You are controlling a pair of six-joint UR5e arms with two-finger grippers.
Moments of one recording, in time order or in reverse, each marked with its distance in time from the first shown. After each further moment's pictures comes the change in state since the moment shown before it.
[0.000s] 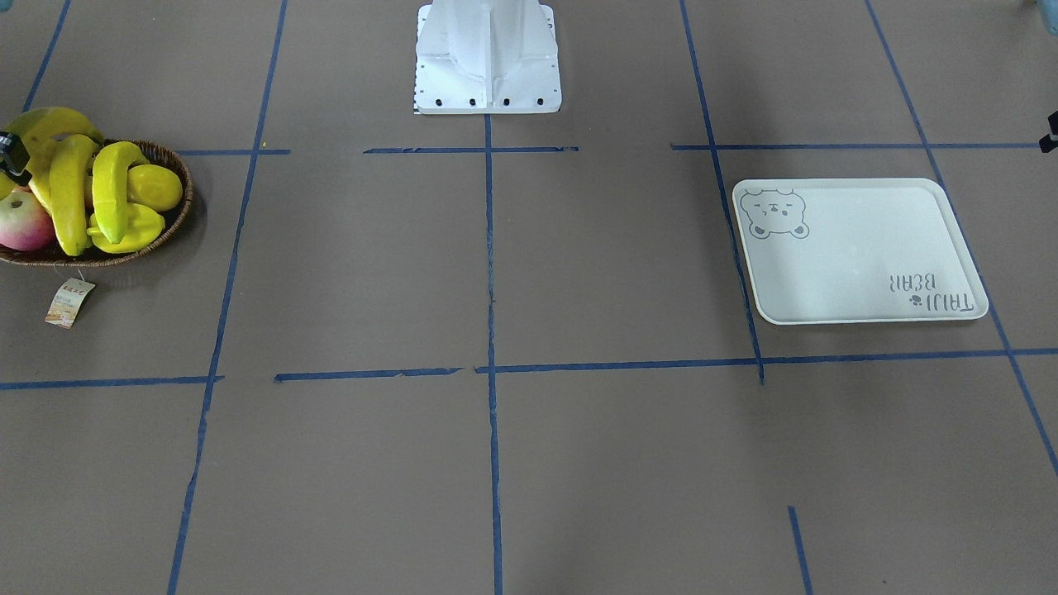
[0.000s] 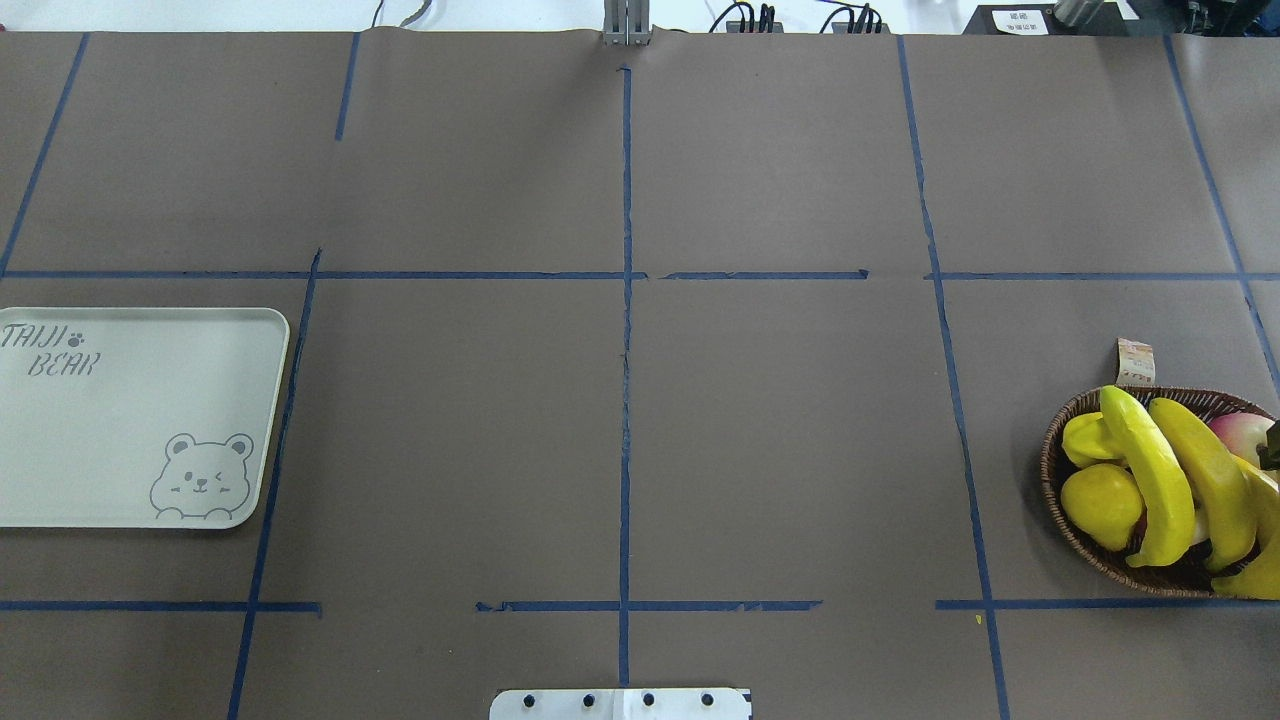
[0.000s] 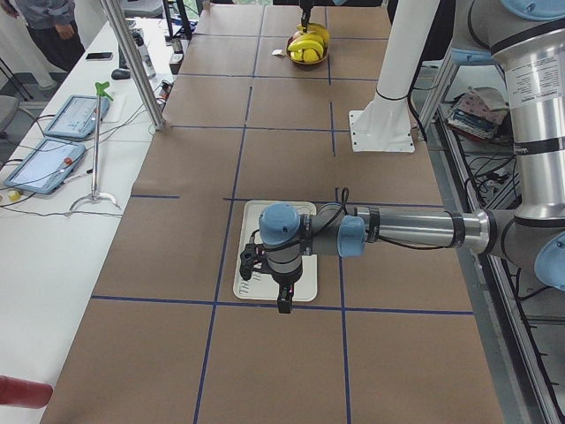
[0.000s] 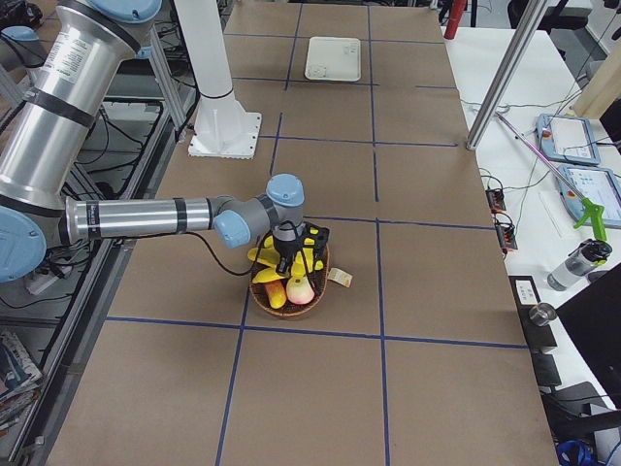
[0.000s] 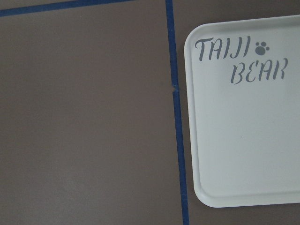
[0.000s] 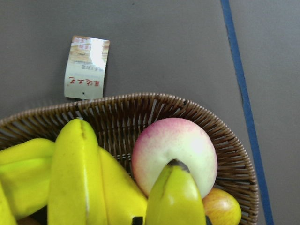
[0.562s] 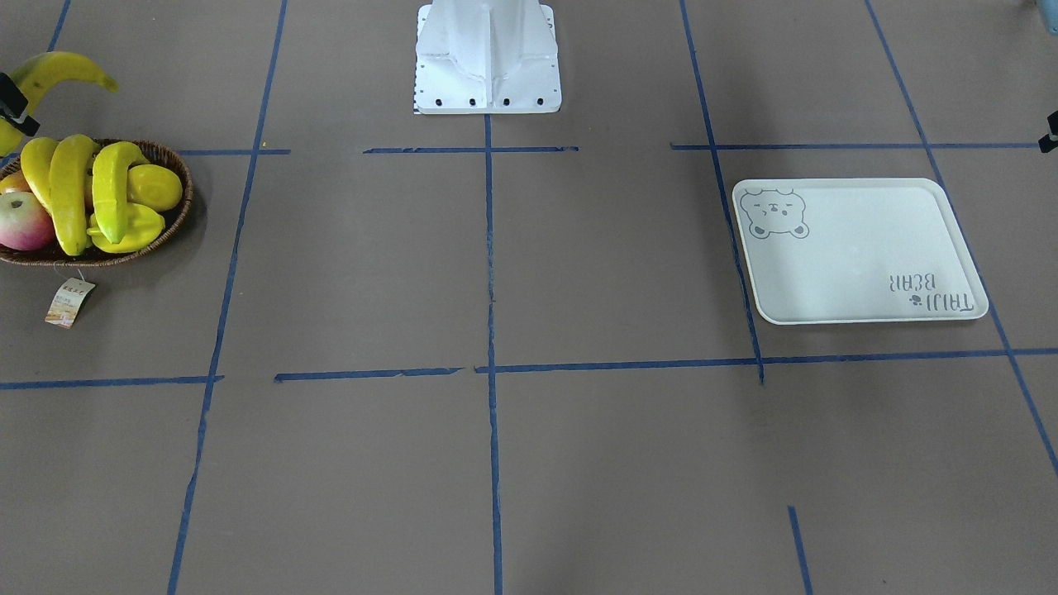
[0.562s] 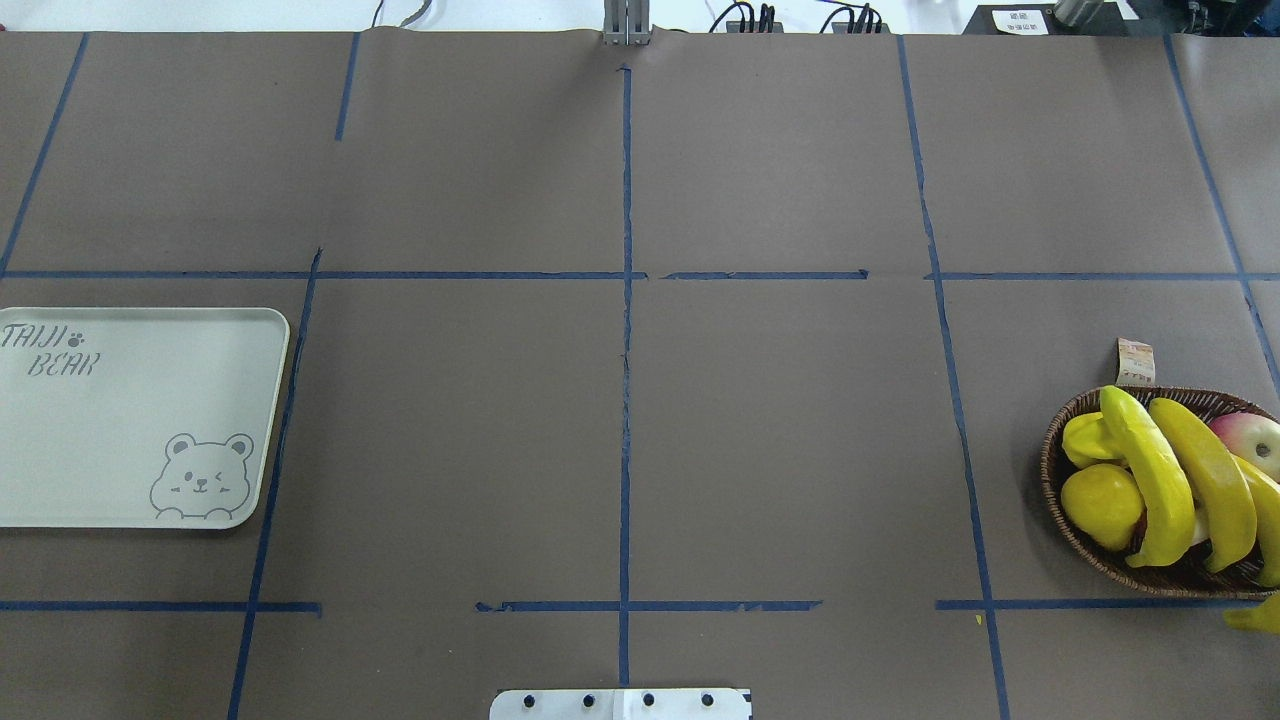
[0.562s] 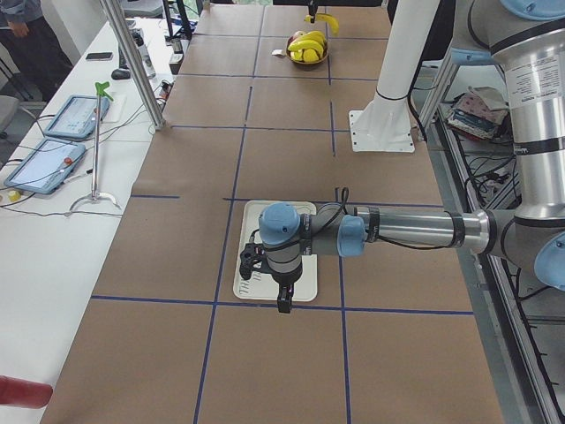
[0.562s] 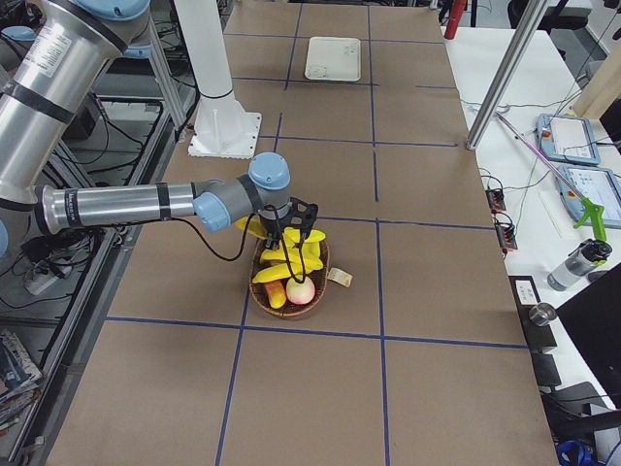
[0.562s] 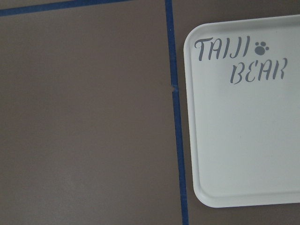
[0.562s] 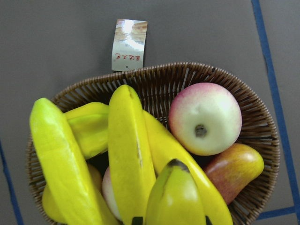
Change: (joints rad) left arm 0.000 -0.002 -0.003 -0.001 -0.004 0.000; right arm 0.089 -0.055 0.120 -0.001 0.185 -0.006
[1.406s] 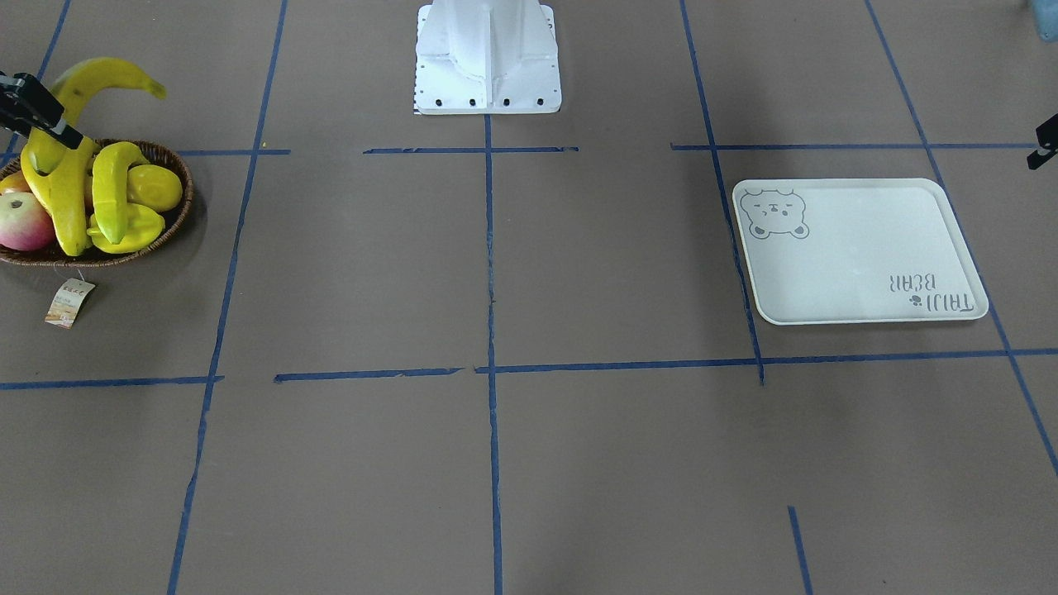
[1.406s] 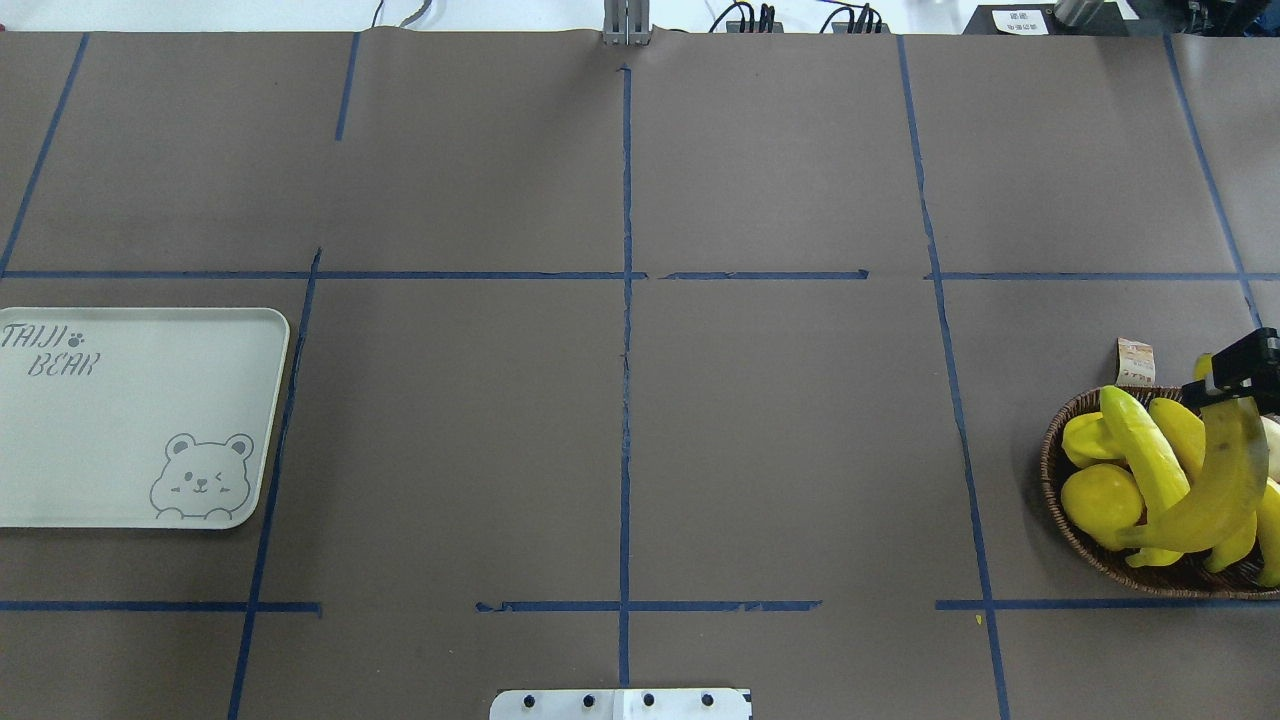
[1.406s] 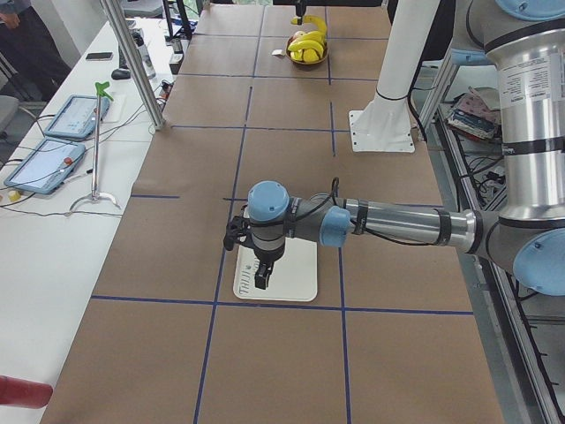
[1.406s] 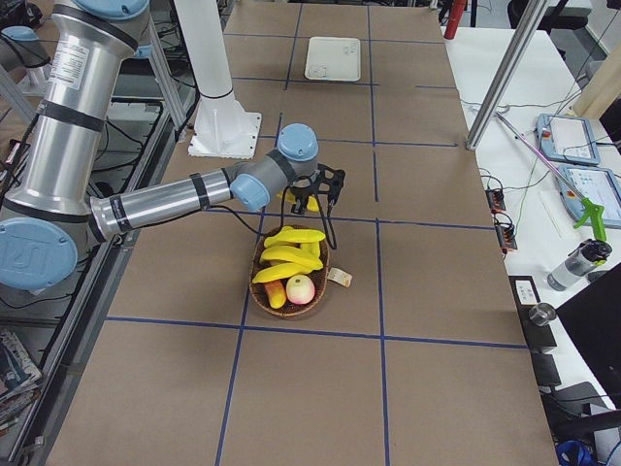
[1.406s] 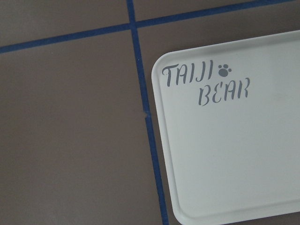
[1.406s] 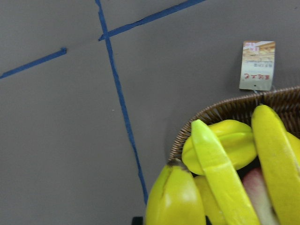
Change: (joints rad) left arm 0.039 -0.099 0.006 -0.145 -0.026 -0.009; right arm -0.027 0.250 -0.019 0.005 0.073 0.213
